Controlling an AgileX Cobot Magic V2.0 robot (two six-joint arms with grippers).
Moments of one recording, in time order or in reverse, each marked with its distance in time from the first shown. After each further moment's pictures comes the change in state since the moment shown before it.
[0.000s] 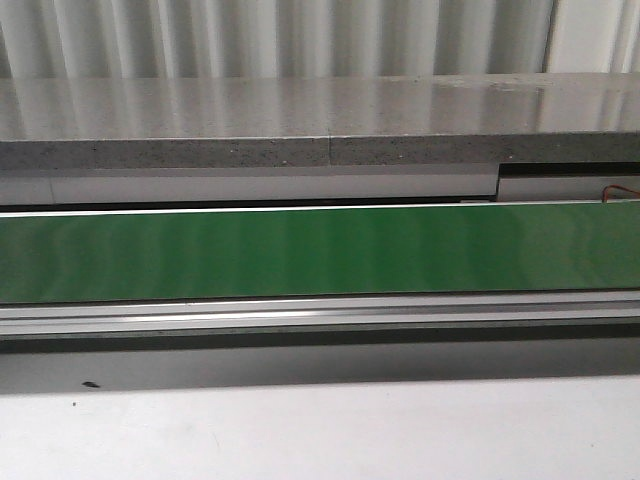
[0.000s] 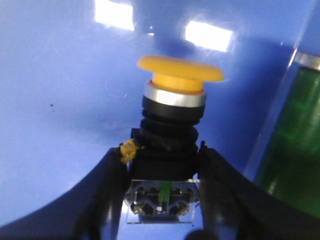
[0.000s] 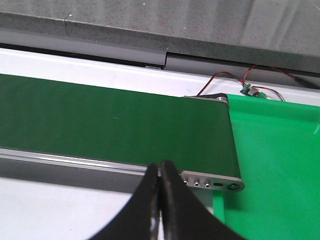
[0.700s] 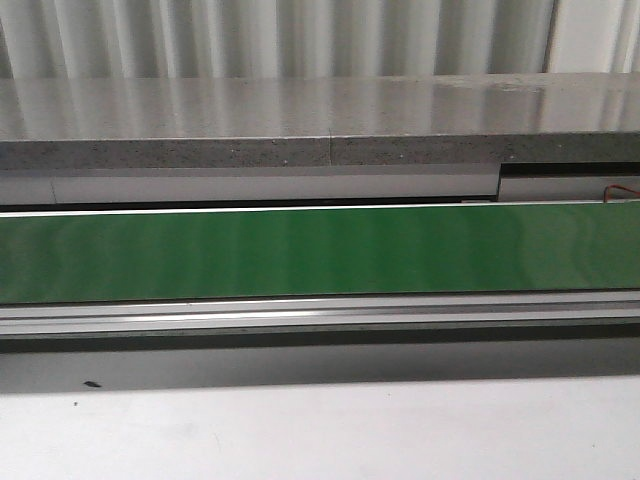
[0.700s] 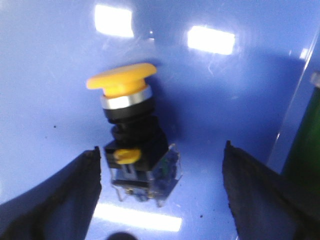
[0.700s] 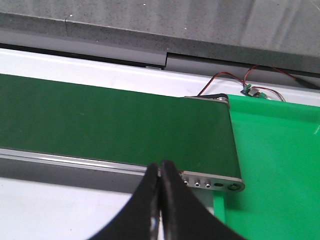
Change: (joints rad) left arm 0.000 0.019 0.000 0.000 -0.054 0.033; right arm 0.000 0.000 0.000 0.000 0.000 0.000
